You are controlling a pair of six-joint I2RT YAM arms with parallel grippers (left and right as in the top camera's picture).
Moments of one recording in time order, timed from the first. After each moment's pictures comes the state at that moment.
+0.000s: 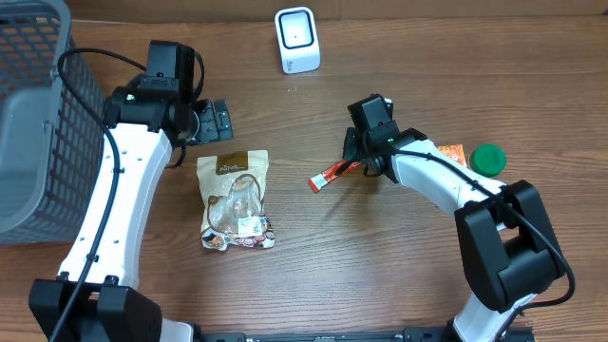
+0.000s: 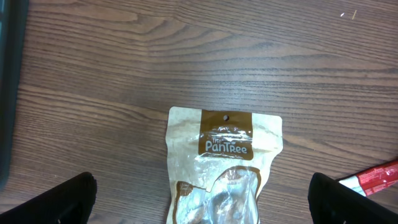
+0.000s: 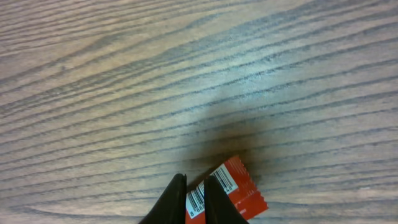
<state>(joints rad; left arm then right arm) -0.11 1.62 1.52 -1.07 -0.10 -0.32 0.43 1.88 1.16 -0.35 0.13 0.55</state>
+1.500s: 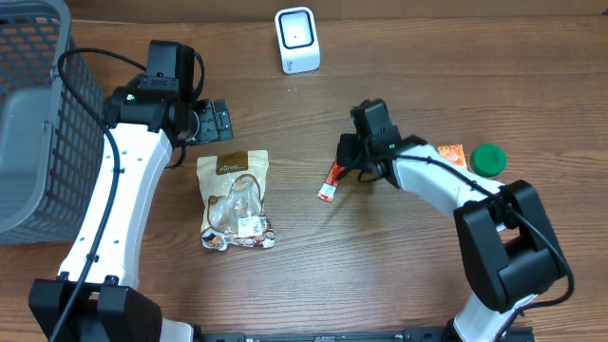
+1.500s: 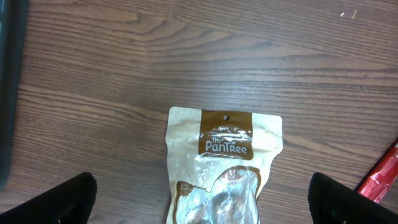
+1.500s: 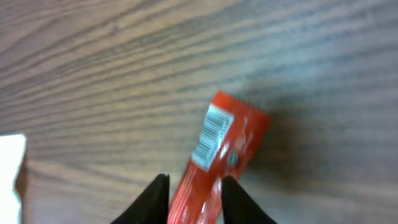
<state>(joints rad) -0.11 1.62 1.52 -1.07 -0.10 -0.32 0.42 1.87 1.12 -0.31 -0.09 0.54</state>
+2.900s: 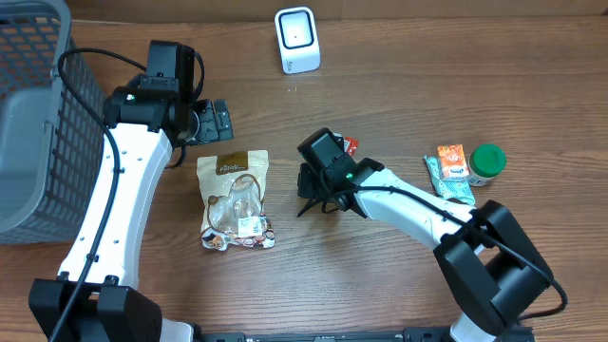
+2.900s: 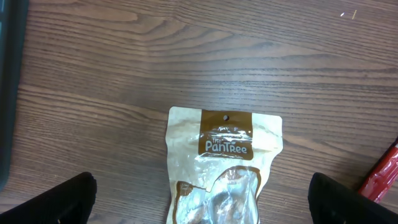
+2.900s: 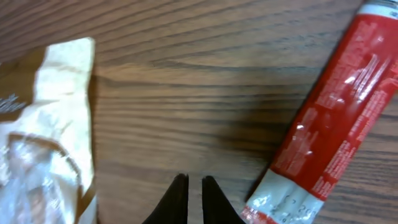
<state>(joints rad) -0.11 1.62 1.52 -1.07 -0.10 -0.32 0.69 1.84 1.10 -0.36 0.00 0.77</state>
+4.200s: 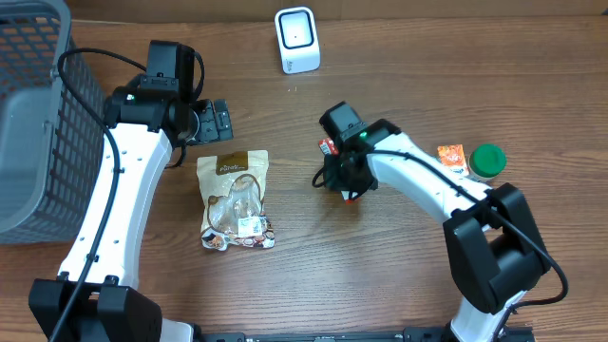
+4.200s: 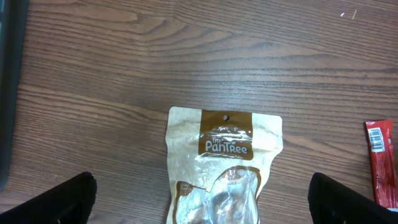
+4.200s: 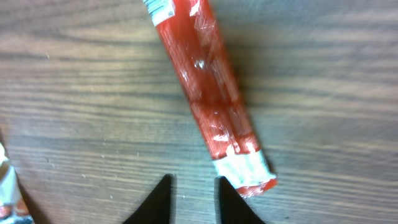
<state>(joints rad) -0.11 1.62 1.52 -1.07 -0.10 -0.32 0.54 1.90 1.33 -0.85 -0.08 0.56</state>
